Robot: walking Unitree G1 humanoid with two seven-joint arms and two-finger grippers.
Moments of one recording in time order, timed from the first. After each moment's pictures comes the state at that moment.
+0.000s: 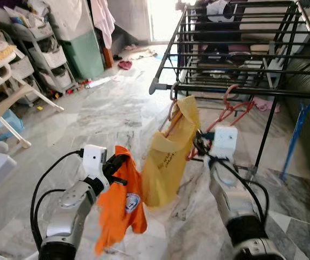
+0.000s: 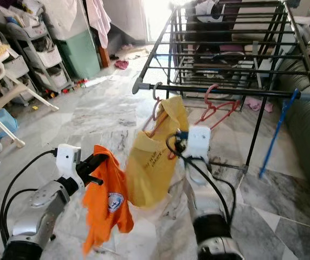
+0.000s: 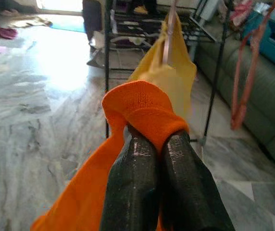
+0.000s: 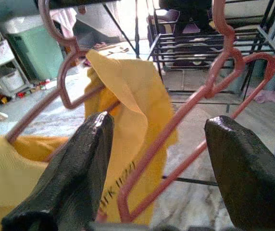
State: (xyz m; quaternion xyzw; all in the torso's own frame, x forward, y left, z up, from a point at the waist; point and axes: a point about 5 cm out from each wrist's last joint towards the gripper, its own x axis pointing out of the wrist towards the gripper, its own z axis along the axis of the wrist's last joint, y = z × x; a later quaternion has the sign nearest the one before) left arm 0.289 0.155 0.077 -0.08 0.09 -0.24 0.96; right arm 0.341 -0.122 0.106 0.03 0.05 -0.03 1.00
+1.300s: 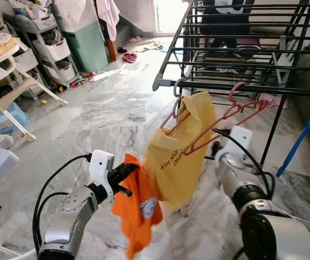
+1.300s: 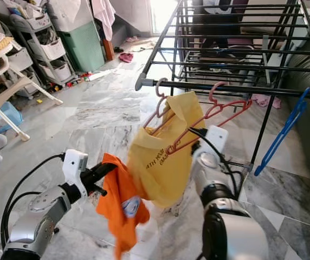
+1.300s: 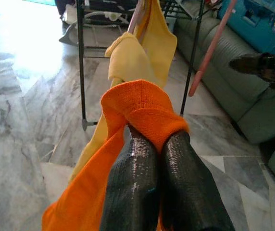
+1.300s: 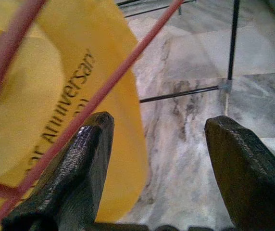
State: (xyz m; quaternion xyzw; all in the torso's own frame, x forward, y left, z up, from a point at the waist) left arm 0.275 0.143 0.074 -0.09 0.12 -0.30 0.94; right arm 0.360 -0.177 0.074 0.10 0.21 -0.19 0.95
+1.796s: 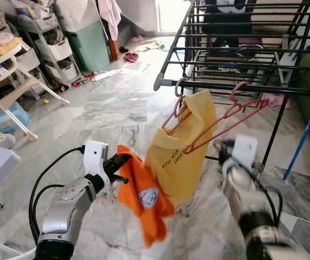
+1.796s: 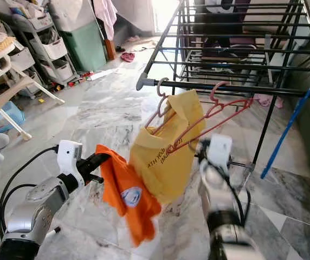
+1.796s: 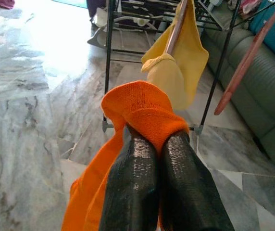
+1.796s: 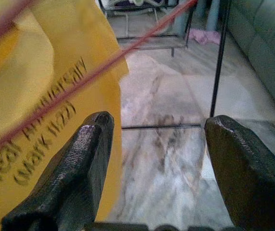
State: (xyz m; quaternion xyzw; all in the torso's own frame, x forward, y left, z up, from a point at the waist) left arm 0.290 0.152 0.089 -0.10 0.12 -0.24 0.96; right arm 0.328 -0.185 0.057 0.01 0.14 -0.17 0.98
